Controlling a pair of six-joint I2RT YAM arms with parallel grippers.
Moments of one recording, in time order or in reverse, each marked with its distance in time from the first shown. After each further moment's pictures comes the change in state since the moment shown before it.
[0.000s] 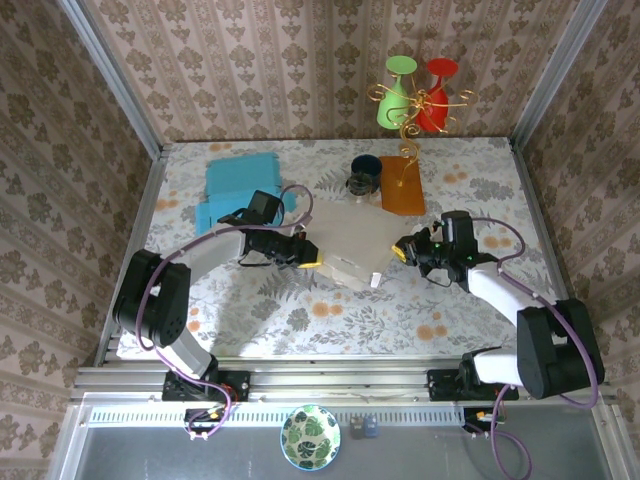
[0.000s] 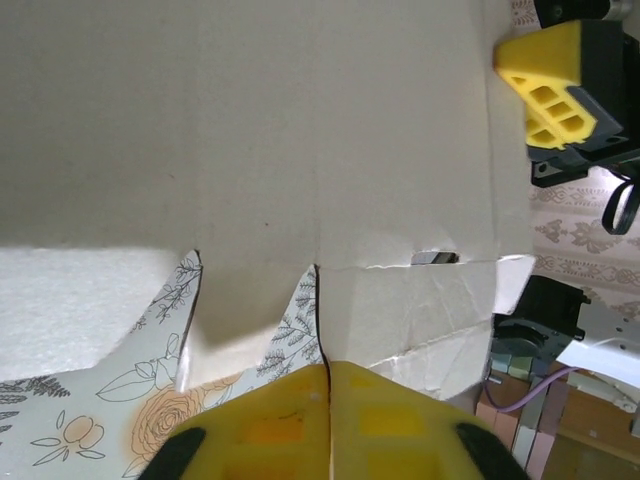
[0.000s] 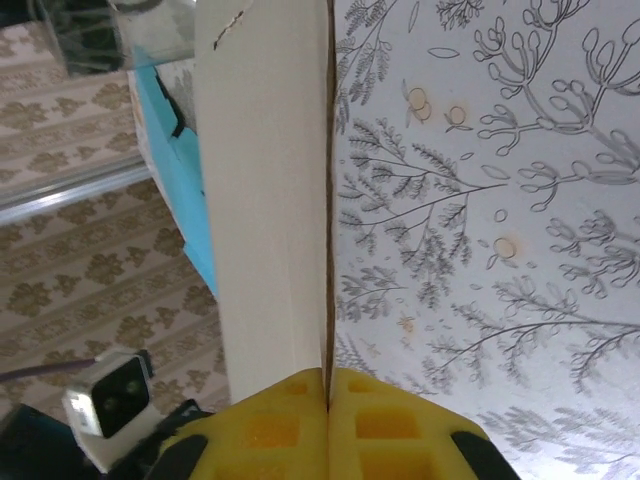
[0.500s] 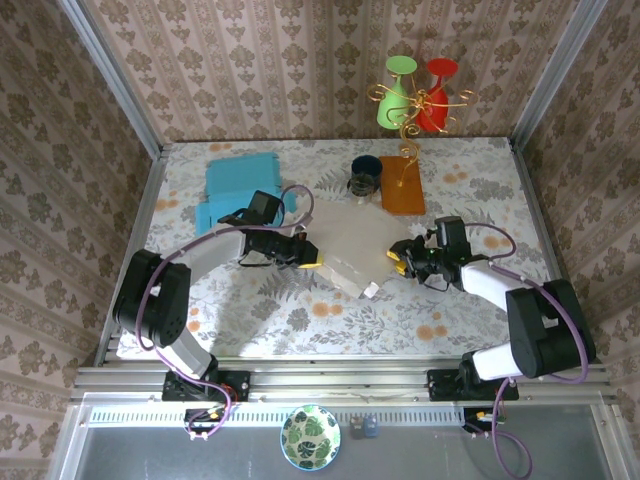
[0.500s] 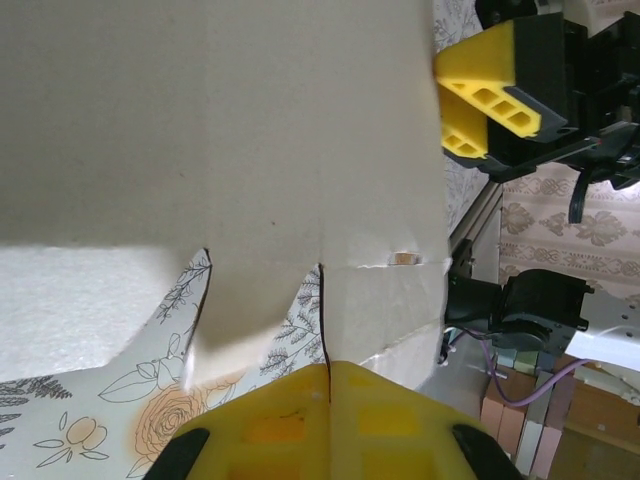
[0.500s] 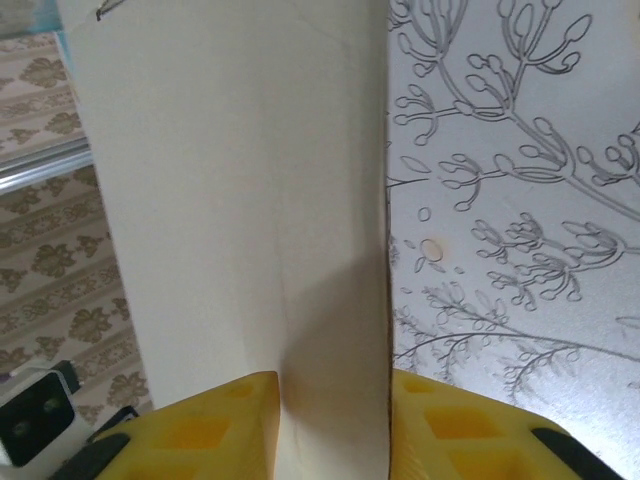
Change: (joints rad) left arm -0.002 0.001 0.000 -0.006 0.003 0.021; right arm 0.006 0.104 -0.028 0.040 -0.031 -0.052
